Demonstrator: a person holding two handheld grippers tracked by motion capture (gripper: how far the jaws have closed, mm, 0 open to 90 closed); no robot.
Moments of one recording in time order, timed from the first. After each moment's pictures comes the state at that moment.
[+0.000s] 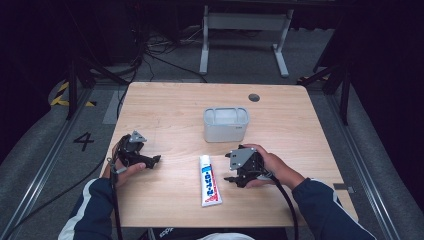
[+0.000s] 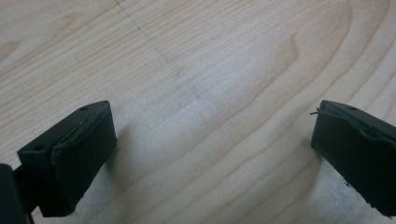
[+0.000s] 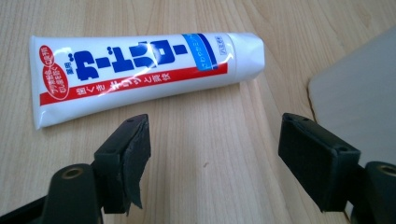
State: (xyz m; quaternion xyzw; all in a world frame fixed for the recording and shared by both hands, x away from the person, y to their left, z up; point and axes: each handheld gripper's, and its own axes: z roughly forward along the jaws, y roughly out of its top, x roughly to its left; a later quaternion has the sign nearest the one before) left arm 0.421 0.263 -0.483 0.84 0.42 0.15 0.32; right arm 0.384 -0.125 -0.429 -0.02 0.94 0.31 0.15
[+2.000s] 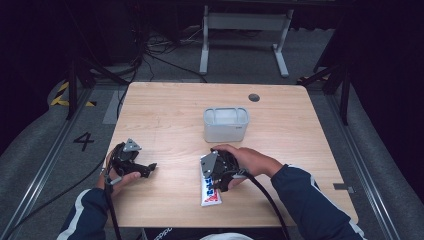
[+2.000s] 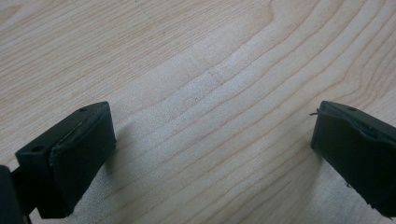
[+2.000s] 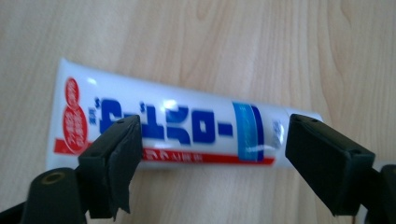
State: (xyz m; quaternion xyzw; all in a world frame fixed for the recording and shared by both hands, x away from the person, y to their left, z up) left arm 0.396 0.272 -0.483 0.84 0.42 0.16 0.32; right arm 0.386 -0.055 -0.426 -0.14 0.96 0.21 0.10
